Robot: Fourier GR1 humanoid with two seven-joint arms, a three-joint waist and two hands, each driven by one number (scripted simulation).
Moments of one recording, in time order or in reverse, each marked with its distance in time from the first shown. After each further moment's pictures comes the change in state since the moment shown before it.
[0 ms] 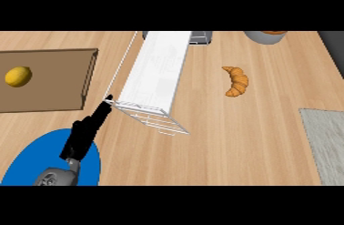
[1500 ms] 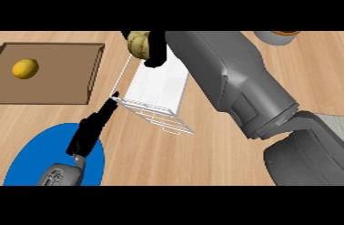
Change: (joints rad) left arm -0.032 -0.023 -0.013 -0.001 -0.030 -0.013 0.002; right arm -0.218 0.474 0.020 0.540 0.174 -0.254 -0.037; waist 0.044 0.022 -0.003
